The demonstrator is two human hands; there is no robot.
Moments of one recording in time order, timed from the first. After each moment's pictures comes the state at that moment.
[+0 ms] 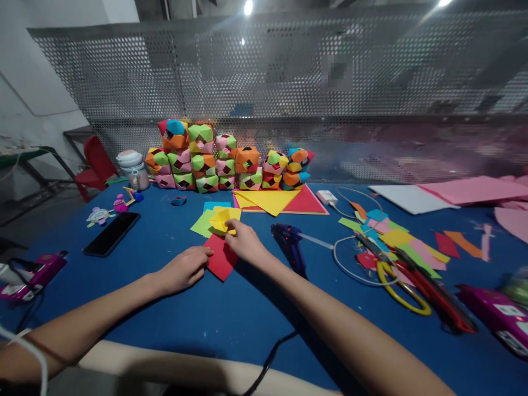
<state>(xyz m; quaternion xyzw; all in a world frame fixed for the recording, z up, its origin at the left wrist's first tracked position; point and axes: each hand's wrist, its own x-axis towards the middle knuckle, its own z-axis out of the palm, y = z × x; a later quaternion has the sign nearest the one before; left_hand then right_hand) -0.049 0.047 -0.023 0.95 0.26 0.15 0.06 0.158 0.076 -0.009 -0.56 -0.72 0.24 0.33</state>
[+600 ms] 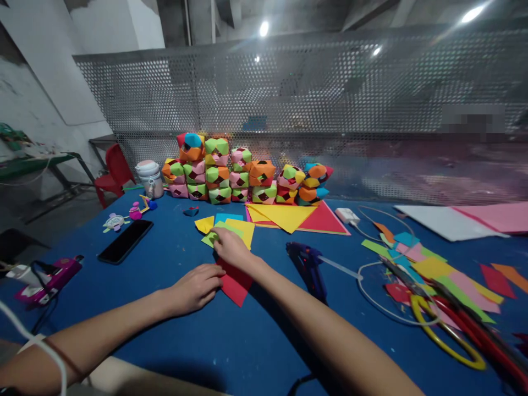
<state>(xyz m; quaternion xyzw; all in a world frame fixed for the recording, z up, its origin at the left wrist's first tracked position) -0.053 0.041 -0.032 0.96 0.25 0.16 0.03 0.105 0.113 -0.013 -0.45 -0.83 0.17 0.27</state>
